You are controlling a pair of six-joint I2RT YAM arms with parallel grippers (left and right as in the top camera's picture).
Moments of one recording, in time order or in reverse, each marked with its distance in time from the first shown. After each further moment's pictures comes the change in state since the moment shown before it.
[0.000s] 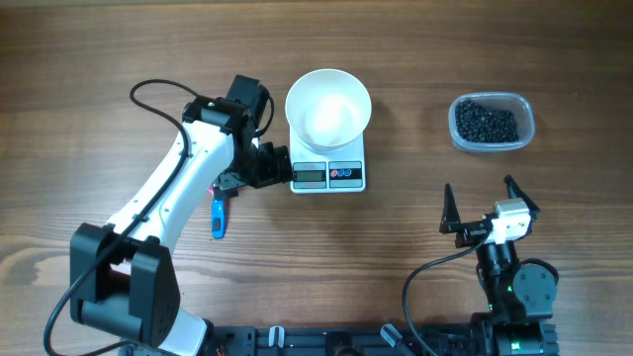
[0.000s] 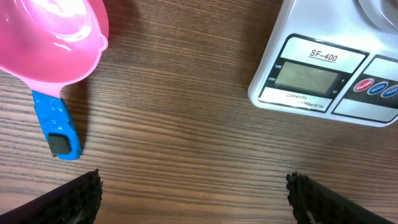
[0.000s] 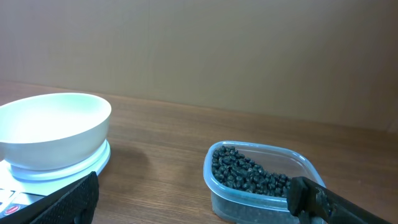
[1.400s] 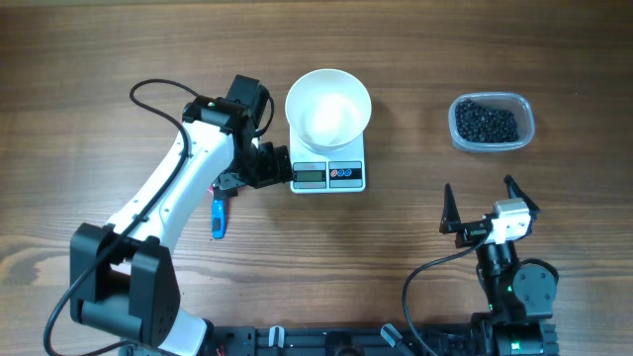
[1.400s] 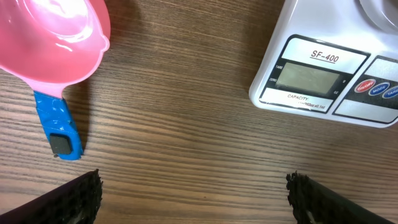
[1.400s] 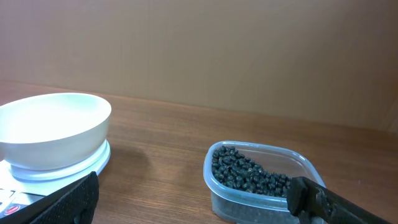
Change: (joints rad) left arm 0.000 0.000 0.000 0.000 -0.004 0.000; right arm 0.000 0.000 0.000 0.000 0.000 0.000
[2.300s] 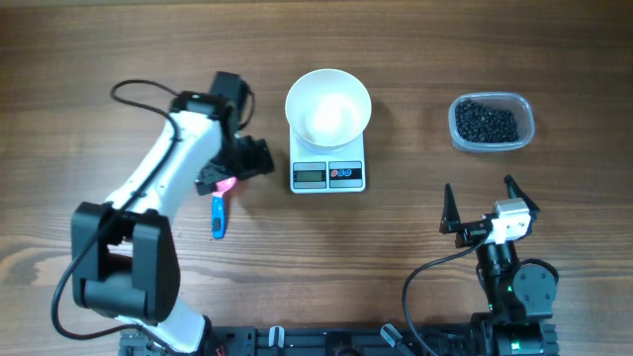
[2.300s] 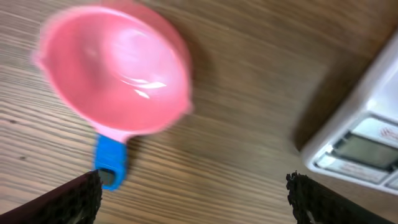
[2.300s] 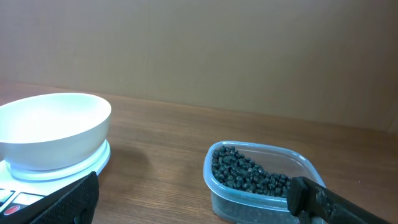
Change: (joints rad) left arm 0.120 0.079 0.000 0.045 -0.084 -0.003; right arm 0.000 0.000 0.000 0.000 0.000 0.000
